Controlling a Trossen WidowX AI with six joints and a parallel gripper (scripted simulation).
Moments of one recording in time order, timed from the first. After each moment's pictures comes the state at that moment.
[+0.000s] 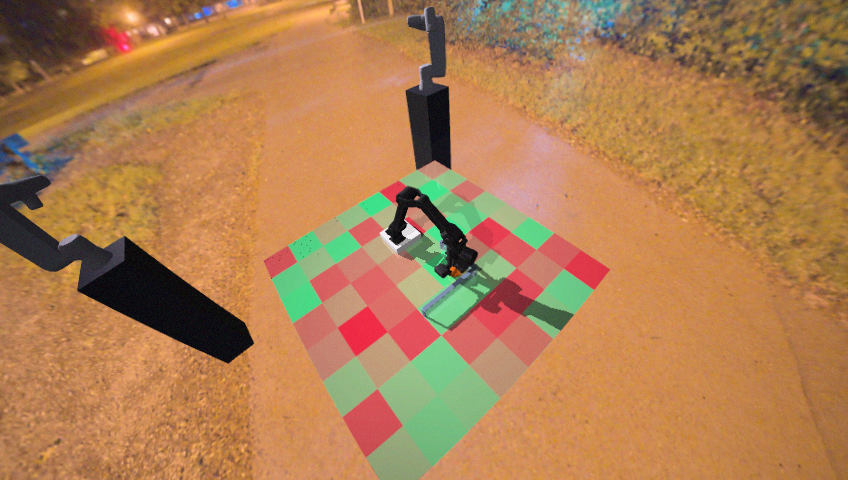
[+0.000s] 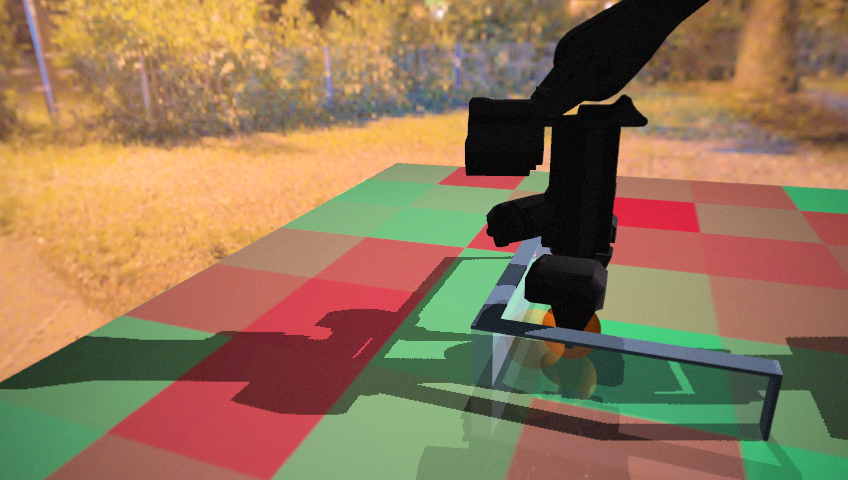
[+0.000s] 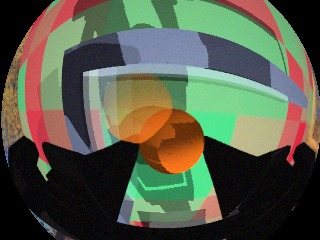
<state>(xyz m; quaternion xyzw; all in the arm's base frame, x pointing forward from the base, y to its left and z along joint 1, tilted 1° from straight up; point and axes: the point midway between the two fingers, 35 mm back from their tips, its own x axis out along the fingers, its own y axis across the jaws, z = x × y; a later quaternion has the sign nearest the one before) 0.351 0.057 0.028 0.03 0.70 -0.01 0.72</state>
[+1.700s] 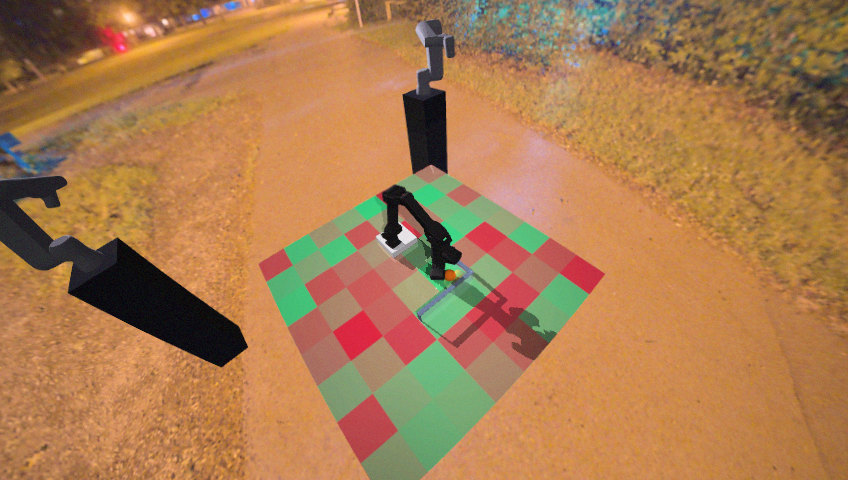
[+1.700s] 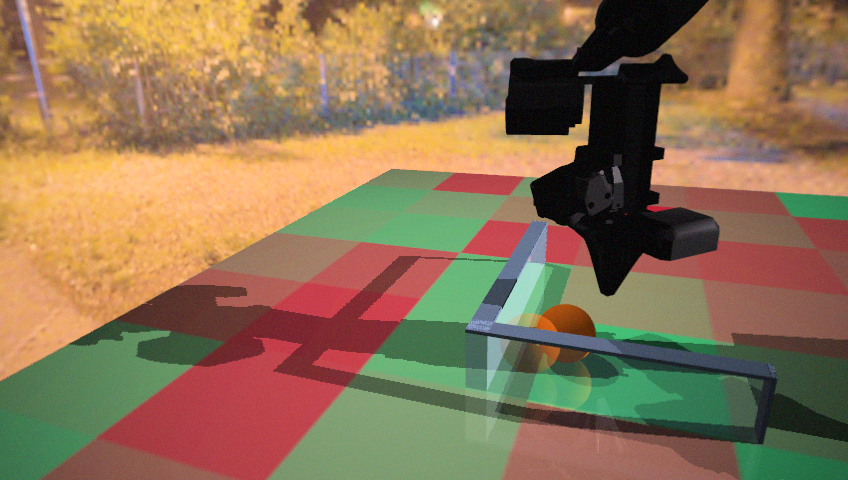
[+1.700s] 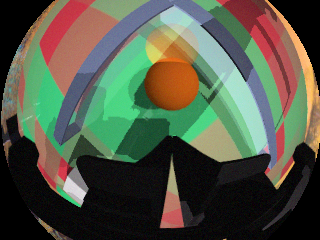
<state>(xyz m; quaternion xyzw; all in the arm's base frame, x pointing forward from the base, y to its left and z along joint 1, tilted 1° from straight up) 0.314 0.025 0.061 -0.24 0.65 0.25 0.67</state>
